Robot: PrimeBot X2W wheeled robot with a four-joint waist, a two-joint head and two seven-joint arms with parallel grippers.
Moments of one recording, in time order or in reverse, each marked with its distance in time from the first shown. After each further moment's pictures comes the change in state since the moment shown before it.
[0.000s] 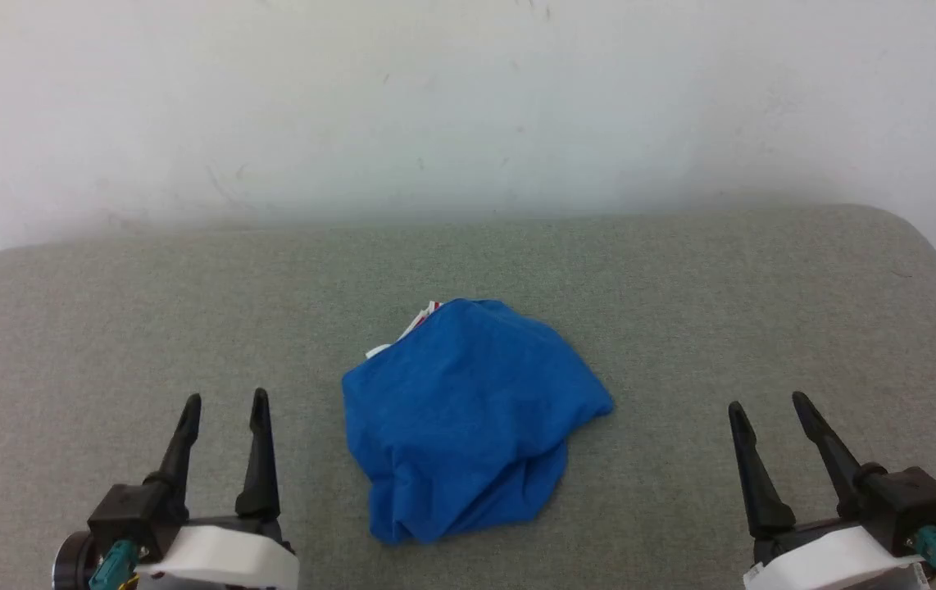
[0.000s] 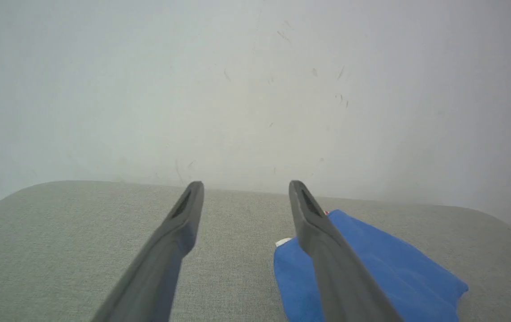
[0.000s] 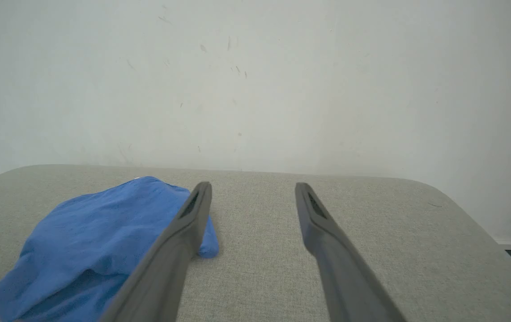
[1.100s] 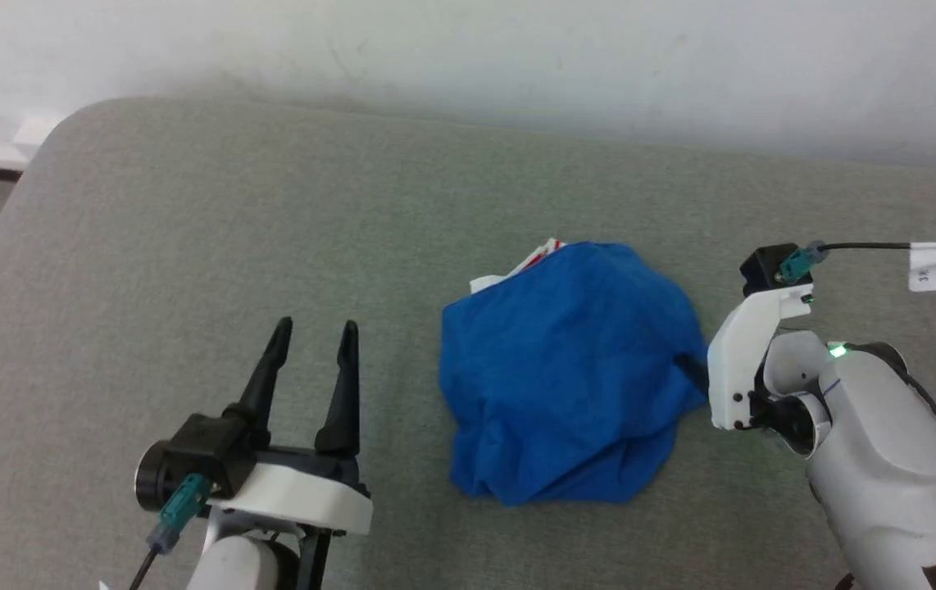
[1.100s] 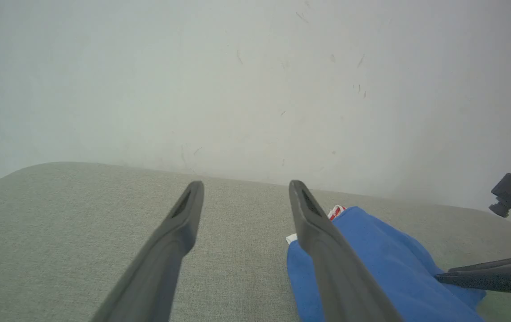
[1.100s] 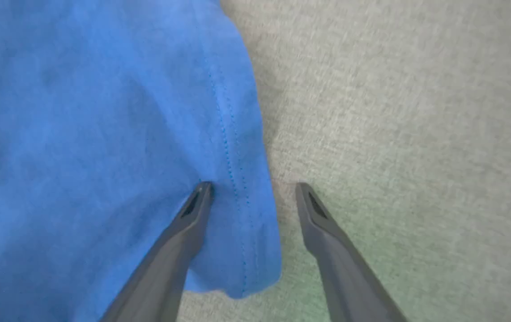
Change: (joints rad) left arm -0.141 -0.102 -0.049 0.027 0.070 -0.114 0.000; right arm -0.764 -0.110 0.211 0.887 0.276 0.000 0.640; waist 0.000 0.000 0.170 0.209
